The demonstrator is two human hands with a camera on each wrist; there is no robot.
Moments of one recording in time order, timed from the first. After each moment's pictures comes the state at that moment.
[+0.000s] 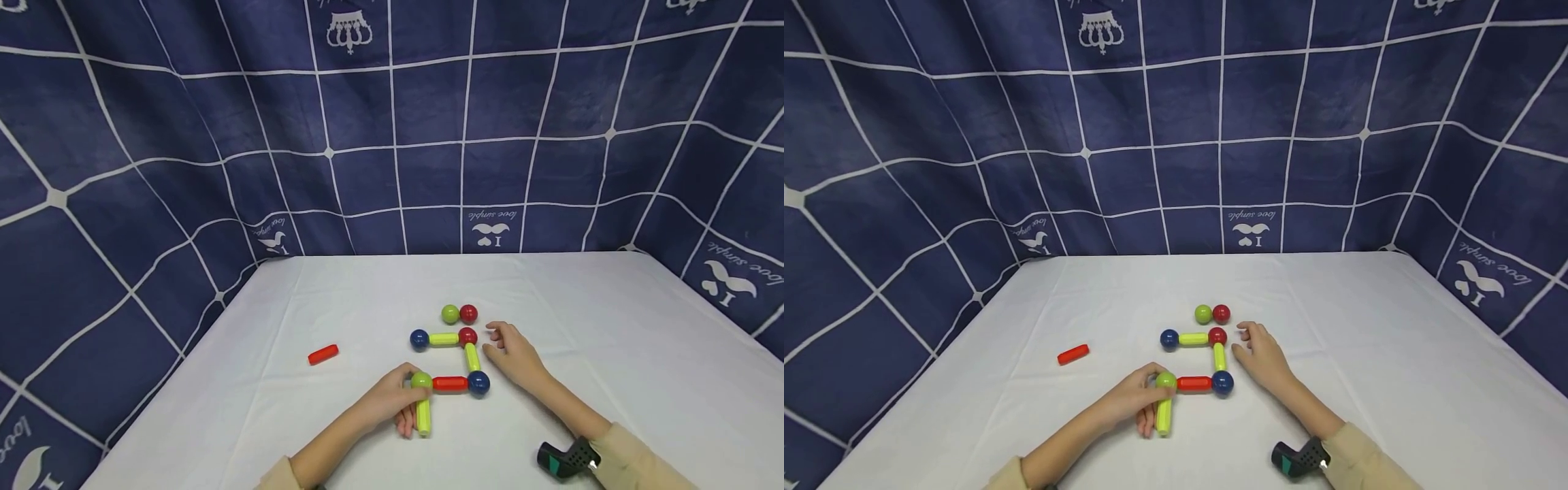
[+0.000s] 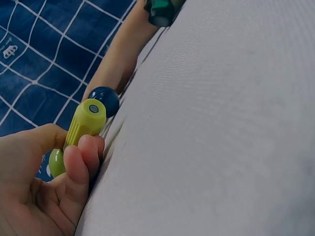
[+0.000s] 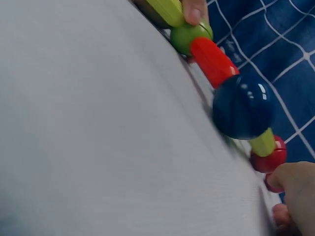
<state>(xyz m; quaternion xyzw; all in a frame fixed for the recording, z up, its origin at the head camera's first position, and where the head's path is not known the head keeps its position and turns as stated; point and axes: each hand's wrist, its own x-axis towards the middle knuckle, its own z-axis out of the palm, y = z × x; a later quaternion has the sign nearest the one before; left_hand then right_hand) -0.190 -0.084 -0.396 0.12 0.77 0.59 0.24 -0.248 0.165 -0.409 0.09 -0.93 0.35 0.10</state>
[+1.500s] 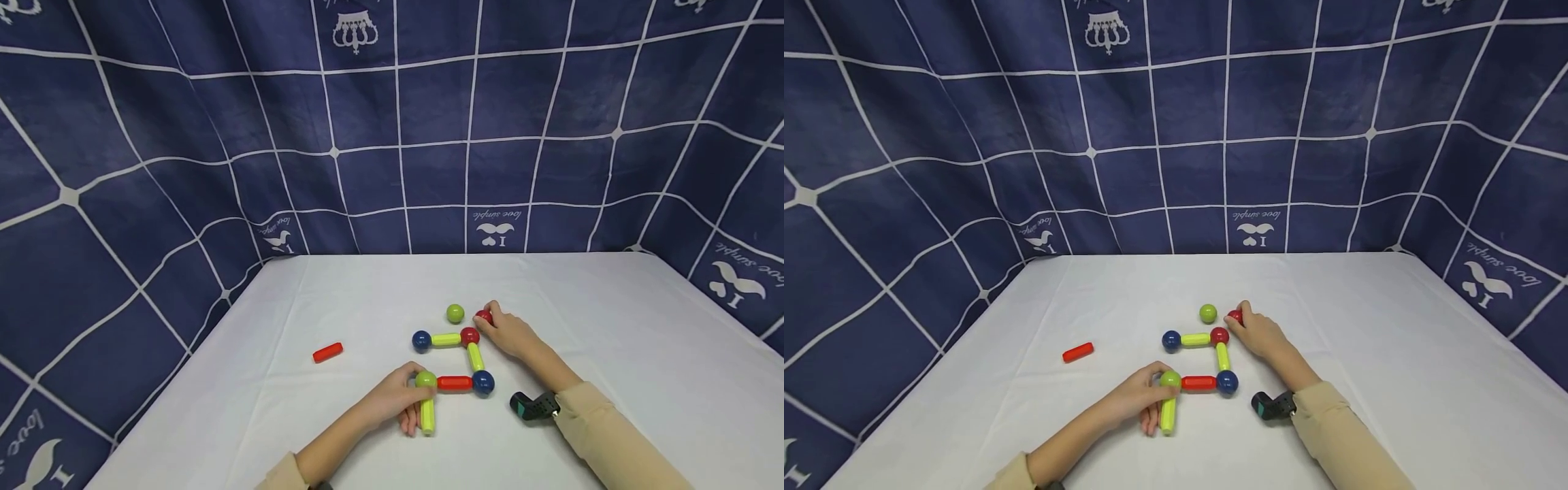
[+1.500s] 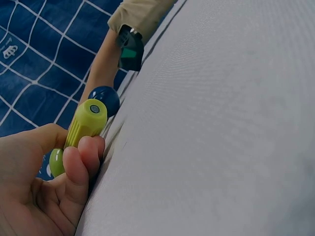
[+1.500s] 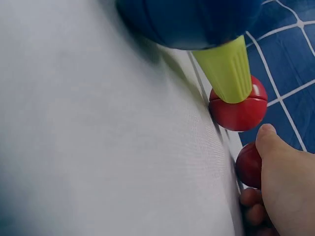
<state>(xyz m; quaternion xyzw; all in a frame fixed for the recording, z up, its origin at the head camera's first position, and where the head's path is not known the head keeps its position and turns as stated) -0.188 -0.084 -0.395 0.12 0.77 0.58 0.24 -0.293 0.163 -0.395 0.12 -0.97 0.23 0.02</state>
